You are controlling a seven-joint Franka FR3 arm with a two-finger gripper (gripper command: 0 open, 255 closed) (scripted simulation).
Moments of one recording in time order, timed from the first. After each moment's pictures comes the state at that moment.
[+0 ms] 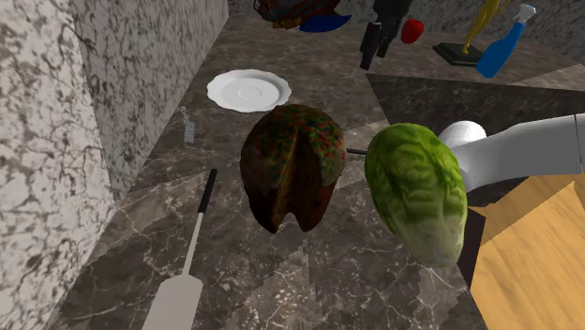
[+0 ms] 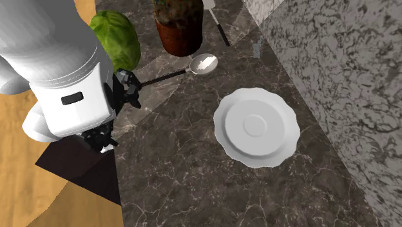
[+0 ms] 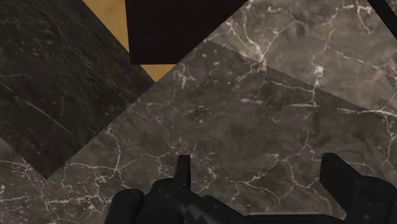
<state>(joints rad) 0.01 -0.83 -0.01 -2.29 -0.05 1.47 -0.01</state>
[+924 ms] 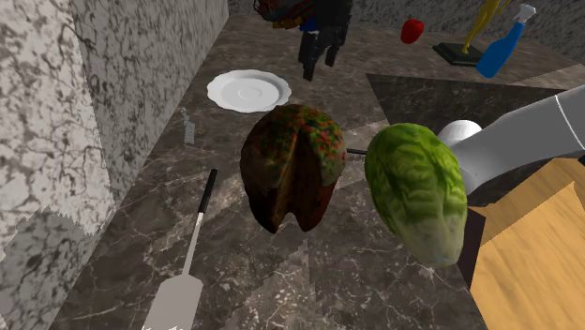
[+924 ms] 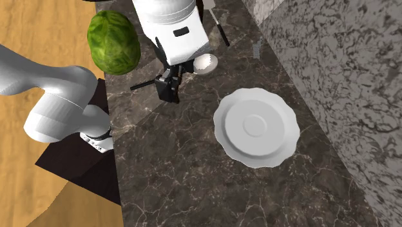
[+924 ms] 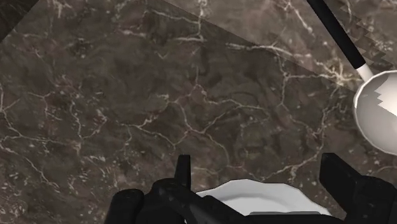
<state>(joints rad) 0.07 -0.59 0.22 -2.16 0.07 1.62 0.22</state>
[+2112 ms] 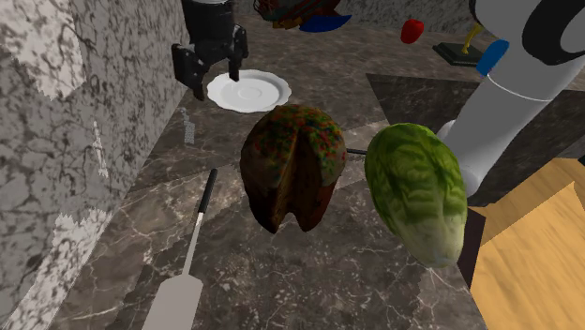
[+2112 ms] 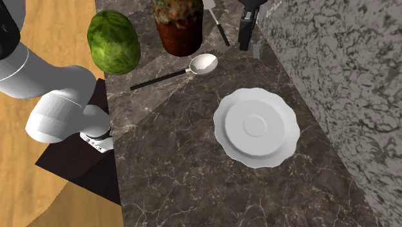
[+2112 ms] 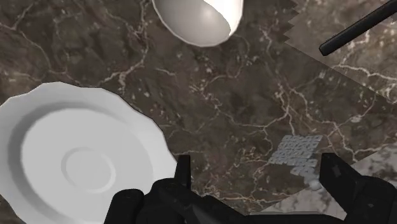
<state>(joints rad) 0.13 -0.02 0.54 -1.64 -0.09 1.70 0.61</state>
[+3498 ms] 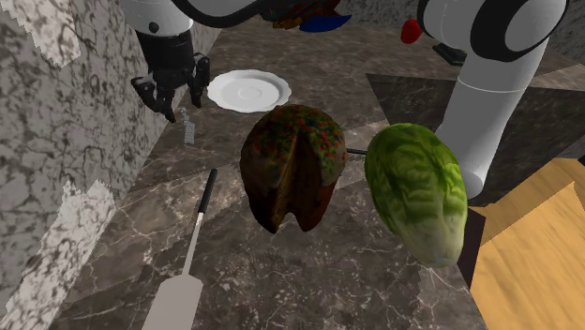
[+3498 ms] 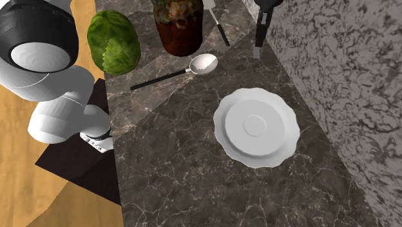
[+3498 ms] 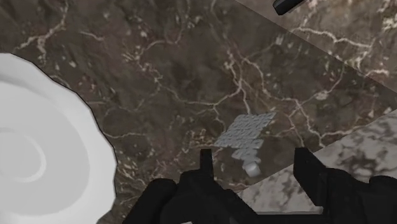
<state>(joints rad) 0.22 0.22 0.58 -1.49 -0.24 1.74 0.73</state>
